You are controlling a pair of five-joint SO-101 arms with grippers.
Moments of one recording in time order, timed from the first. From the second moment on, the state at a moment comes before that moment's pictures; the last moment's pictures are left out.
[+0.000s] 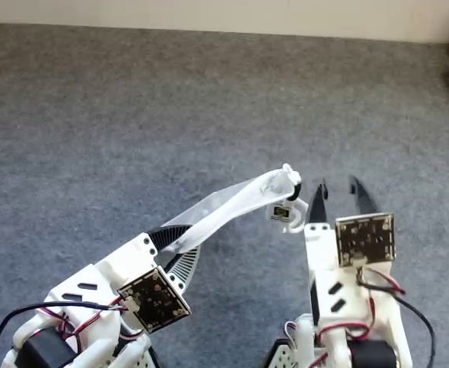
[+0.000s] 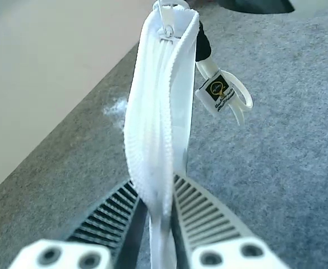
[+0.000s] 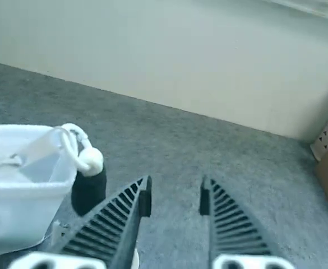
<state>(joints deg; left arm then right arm) 34.2 -97.3 57.8 74.4 -18.6 -1.6 -98.5 57.4 62.8 15.9</state>
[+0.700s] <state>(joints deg) 34.2 -97.3 57.8 74.4 -18.5 -17.1 -98.5 66.9 58.9 19.2</state>
